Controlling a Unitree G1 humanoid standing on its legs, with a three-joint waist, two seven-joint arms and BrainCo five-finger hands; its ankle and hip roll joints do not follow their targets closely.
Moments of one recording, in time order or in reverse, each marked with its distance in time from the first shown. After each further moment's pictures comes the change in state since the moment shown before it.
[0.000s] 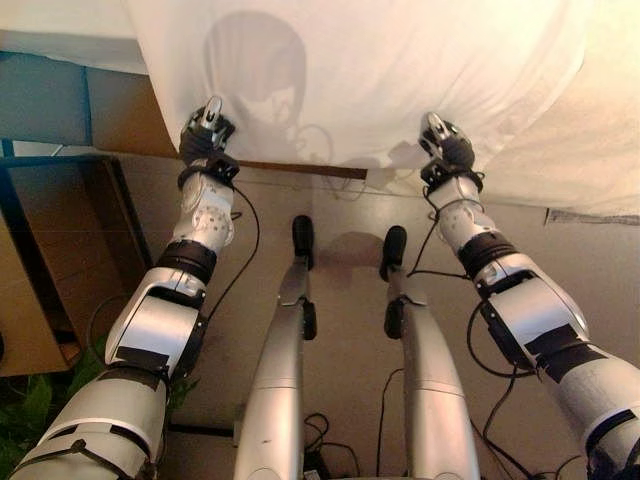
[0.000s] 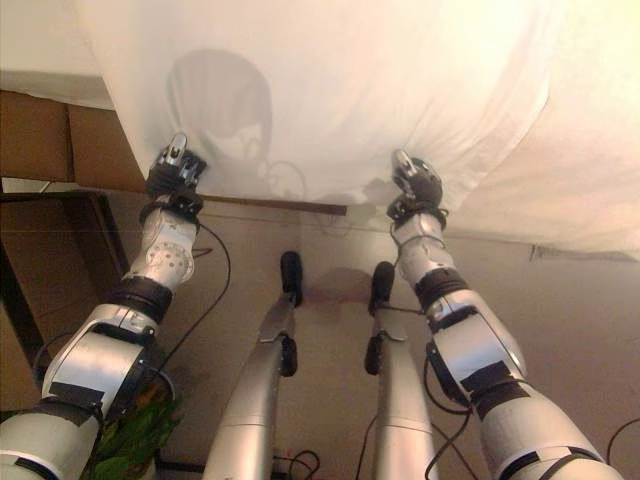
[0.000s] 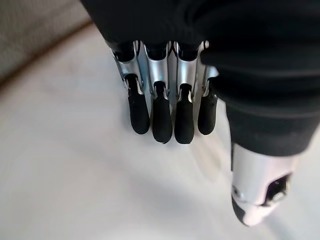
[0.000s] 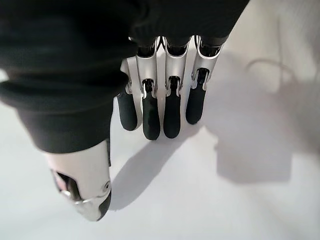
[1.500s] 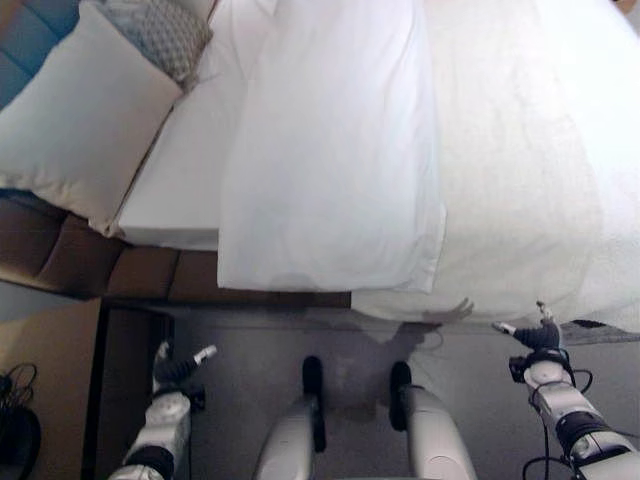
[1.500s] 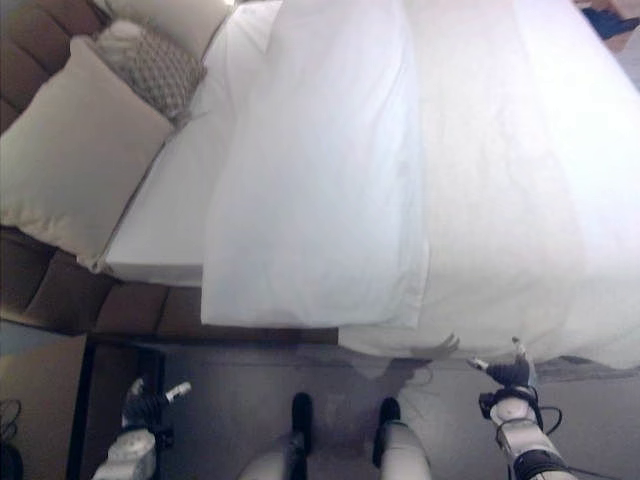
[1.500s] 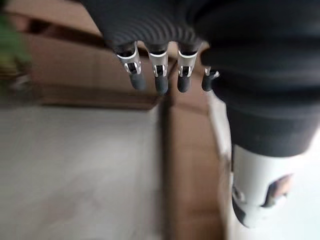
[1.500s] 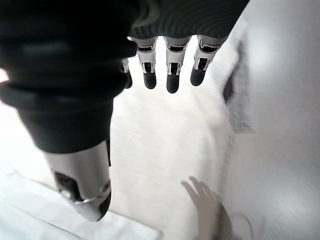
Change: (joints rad) left arm 0.894 -0.150 0.180 0.233 0.979 0.130 -0.021; right arm 0.927 -0.145 -0.176 -0.036 -0.968 0.144 -0.002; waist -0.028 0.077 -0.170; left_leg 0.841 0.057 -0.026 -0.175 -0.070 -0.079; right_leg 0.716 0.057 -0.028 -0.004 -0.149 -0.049
